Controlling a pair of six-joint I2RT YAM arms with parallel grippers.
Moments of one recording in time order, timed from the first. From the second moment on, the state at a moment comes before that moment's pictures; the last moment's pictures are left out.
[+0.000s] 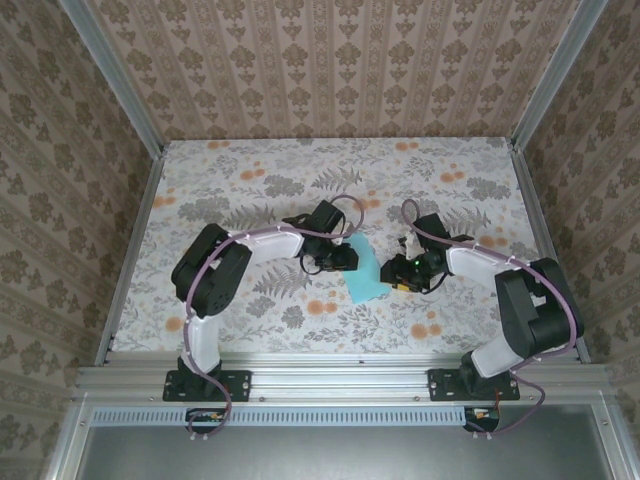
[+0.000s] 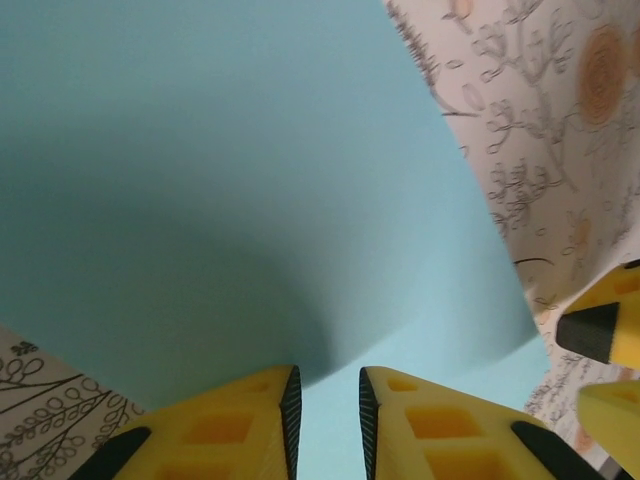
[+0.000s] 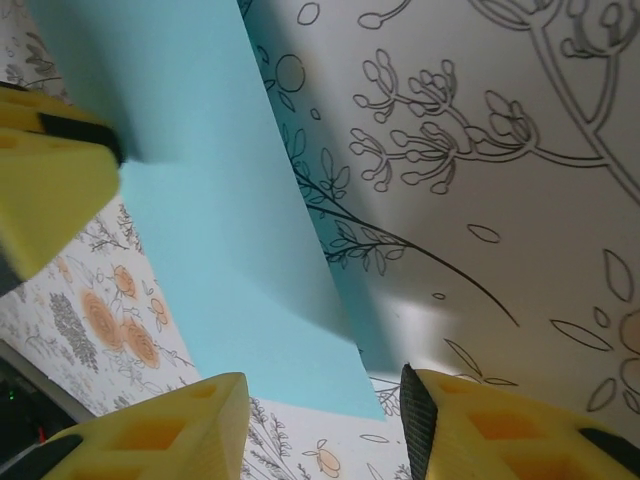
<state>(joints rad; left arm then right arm) -0.77 1.98 1.23 -0.35 0.44 -0.56 0.26 1.54 0.75 -0.47 -0.53 0.47</state>
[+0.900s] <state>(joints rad) -0.76 1.99 1.21 -0.31 0.47 -0.54 0.26 1.63 0.78 -0.46 -0.57 0.47</state>
